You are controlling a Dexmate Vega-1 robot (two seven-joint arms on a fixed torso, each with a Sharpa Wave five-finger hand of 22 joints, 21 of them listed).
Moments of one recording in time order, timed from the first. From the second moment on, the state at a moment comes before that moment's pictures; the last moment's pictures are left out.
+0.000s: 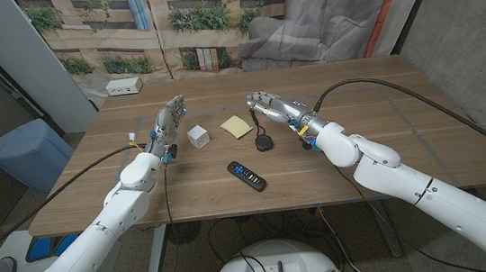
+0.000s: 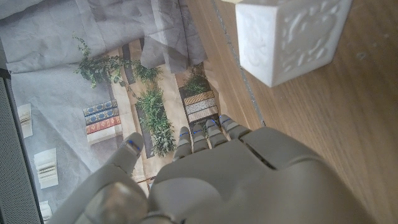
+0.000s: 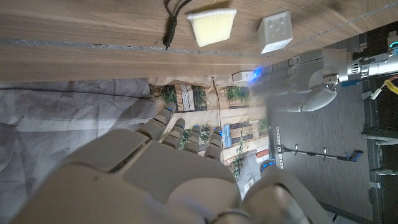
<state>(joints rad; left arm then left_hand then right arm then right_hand) 0.92 0.60 0.34 -1.39 -0.58 -0.30 0.04 0.02 0.08 0.73 0.06 0.17 0.04 -0.02 0.18 0.17 0.00 -0.03 0.18 0.17 -0.01 -0.03 0.17 0.17 -0.01 -0.04 0.17 0.17 -0.87 -0.68 -0.63 -1.91 -0.45 -0.12 -0.06 -0.02 0.06 0.21 0.19 0.29 0.11 -0.20 0.18 0.18 -0.01 -0.09 0.20 0.18 -0.08 -0.03 0.25 0.29 0.16 -0.04 0.21 0.17</state>
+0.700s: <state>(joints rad) 0.91 0.61 0.36 -1.40 -0.53 -0.26 0.08 0.02 0.08 0.73 0.06 0.17 0.05 -0.02 0.18 0.17 0.00 -0.03 0.18 0.17 0.00 -0.03 0.17 0.17 0.01 -0.03 0.18 0.17 -0.87 -0.64 -0.55 -1.86 -0.18 -0.17 -0.18 -0.02 0.06 0.21 0.19 0.29 0.10 -0.19 0.18 0.17 0.03 -0.08 0.20 0.18 -0.04 -0.04 0.25 0.27 0.20 -0.04 0.21 0.17</state>
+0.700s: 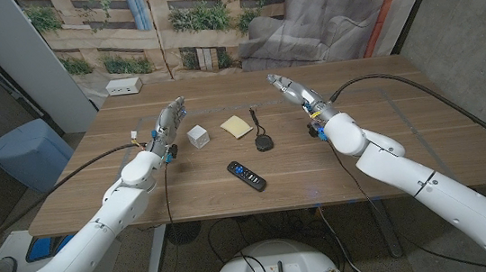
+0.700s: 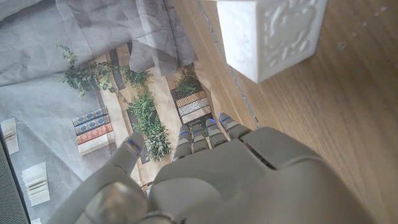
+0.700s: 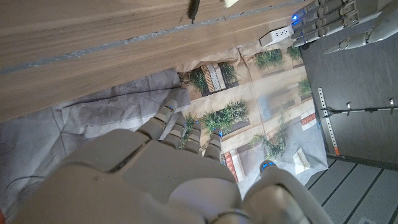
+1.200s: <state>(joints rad) 0.93 0.59 0.35 -1.42 -0.51 -0.30 0.13 0.02 0.08 0.73 0.06 0.17 0.06 -0.01 0.18 0.17 0.00 -0.03 0.19 0.17 0.01 -0.03 0.18 0.17 0.02 -0.03 0.19 0.17 -0.90 -0.63 -0.47 -1.80 0.02 -0.12 -0.24 -0.02 0.06 0.21 0.18 0.29 0.08 -0.17 0.18 0.17 0.05 -0.06 0.20 0.18 -0.04 -0.04 0.25 0.27 0.20 -0.04 0.21 0.17</state>
